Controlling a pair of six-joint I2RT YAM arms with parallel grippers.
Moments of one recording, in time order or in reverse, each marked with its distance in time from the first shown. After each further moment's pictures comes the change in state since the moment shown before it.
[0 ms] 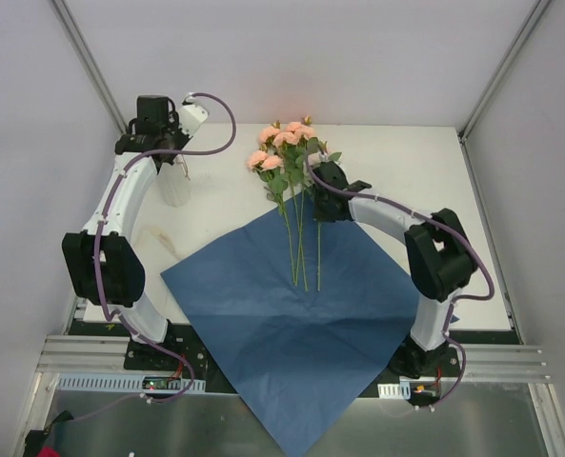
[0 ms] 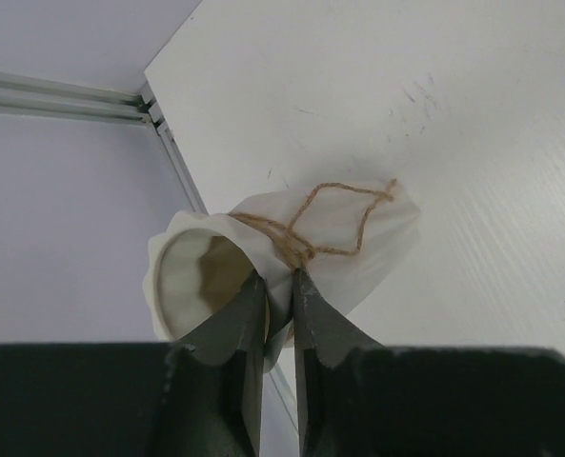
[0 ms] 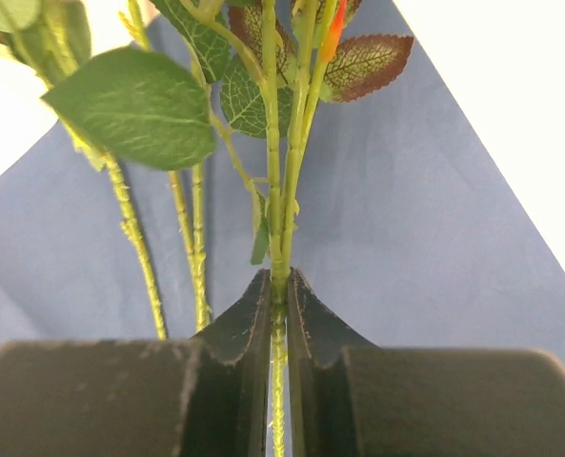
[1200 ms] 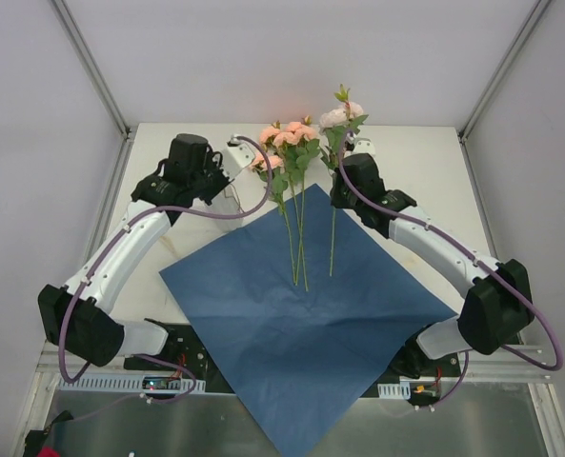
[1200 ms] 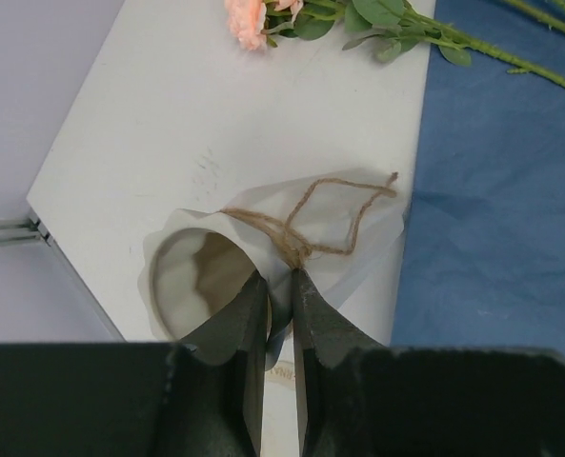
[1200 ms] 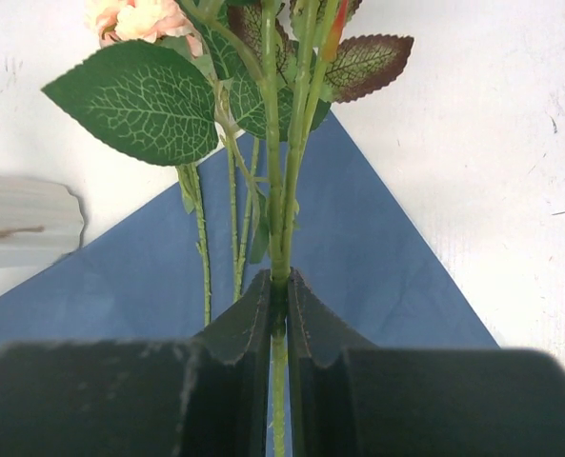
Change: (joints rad) left arm -0.319 -0.318 -0.270 -0.043 0.113 -0.117; right arm 0.005 -0.441 -0.156 0.102 0.098 -0.095
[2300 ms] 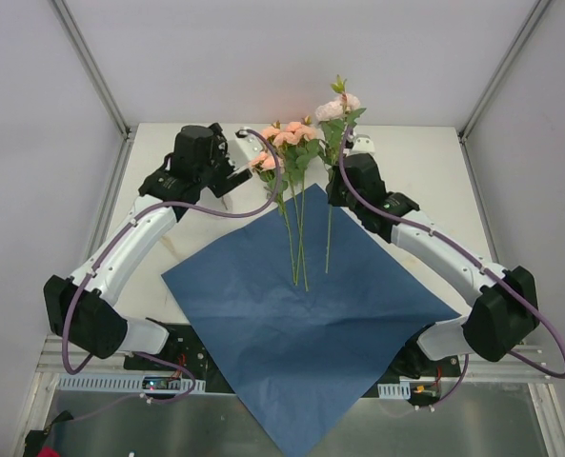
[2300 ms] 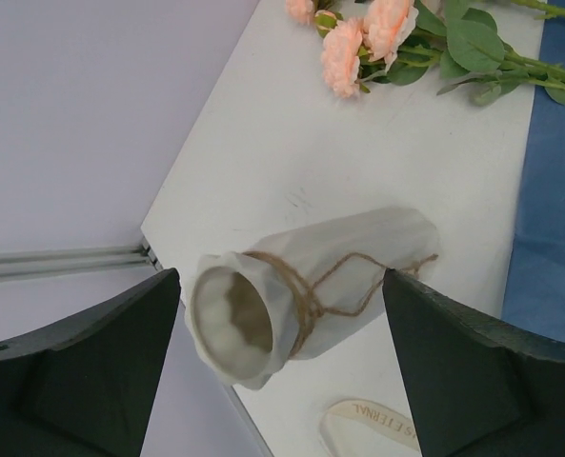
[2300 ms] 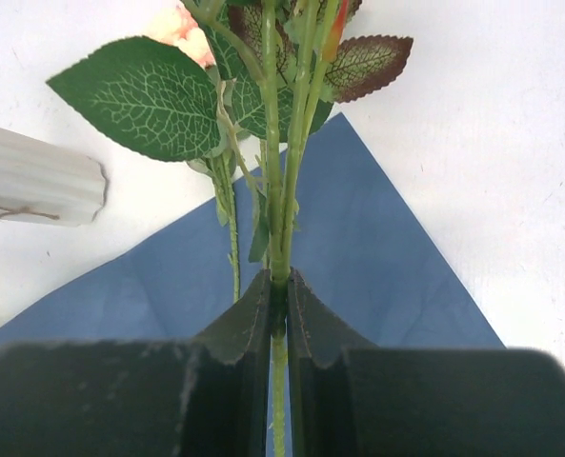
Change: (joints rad) left arm -0.043 0.024 -0.002 0.172 -0.125 0.164; right arm 0.034 -0.044 -0.014 0.051 0.011 -0.005
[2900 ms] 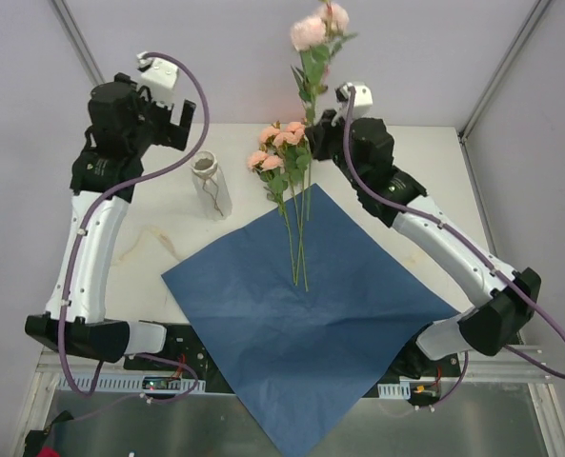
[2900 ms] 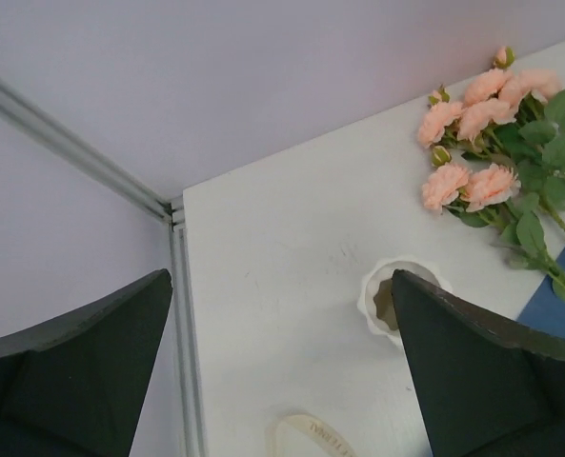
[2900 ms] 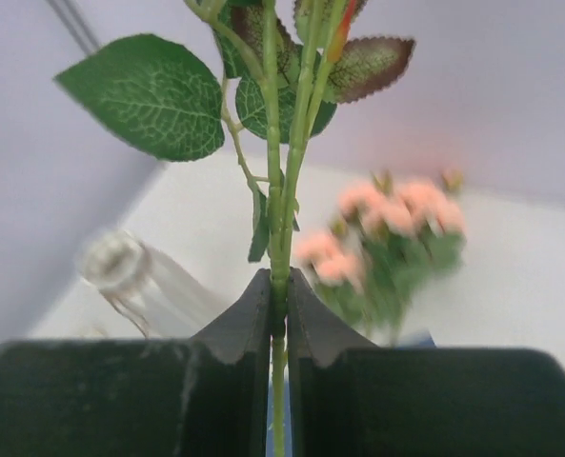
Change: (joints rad) left arm 0.234 -0.026 0.364 -0.147 0.070 -0.387; right arm 0.061 0.017 0.278 0.106 -0.021 -0.166
